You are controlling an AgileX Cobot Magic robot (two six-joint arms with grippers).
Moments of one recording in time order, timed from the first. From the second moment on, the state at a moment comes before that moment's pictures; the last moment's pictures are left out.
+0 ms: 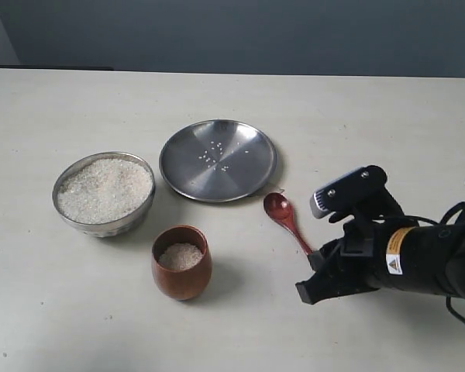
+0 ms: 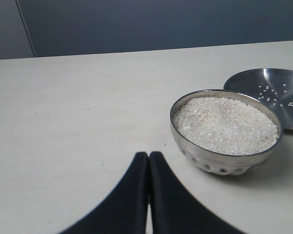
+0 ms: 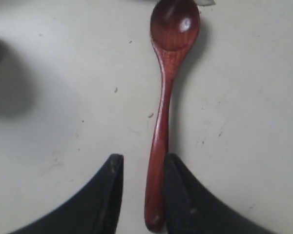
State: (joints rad) left arm 0.04 0.00 -0.01 -0.02 0.34 0.02; right arm 0.62 1.47 -0.39 -0.17 -0.08 0.23
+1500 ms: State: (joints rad) left arm 0.04 0.00 -0.01 -0.02 0.34 0.02; right arm 0.62 1.60 -0.33 0.29 -0.26 -0.19
